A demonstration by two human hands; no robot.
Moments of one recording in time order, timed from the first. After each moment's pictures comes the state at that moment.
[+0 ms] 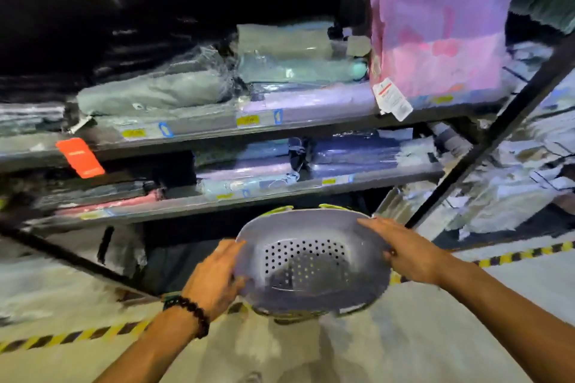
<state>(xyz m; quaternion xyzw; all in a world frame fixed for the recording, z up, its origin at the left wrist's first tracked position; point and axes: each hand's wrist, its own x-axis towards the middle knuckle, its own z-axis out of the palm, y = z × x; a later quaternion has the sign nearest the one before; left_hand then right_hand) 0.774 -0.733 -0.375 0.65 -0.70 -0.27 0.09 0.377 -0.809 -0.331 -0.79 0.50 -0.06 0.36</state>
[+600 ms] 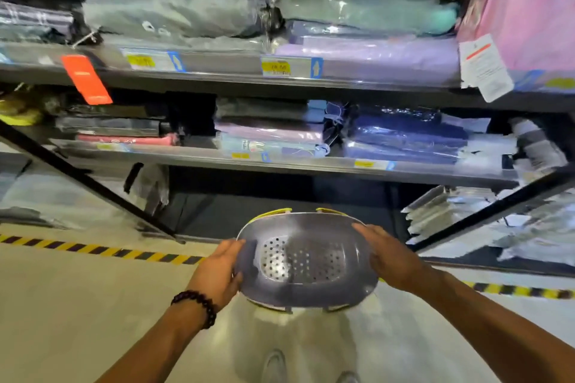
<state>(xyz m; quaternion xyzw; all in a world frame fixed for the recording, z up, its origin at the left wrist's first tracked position) 0.760 -0.701 -0.493 0.76 -0.58 -0.28 0.09 0.394 -0.866 -0.484 -0.80 0.45 0.02 0.40</state>
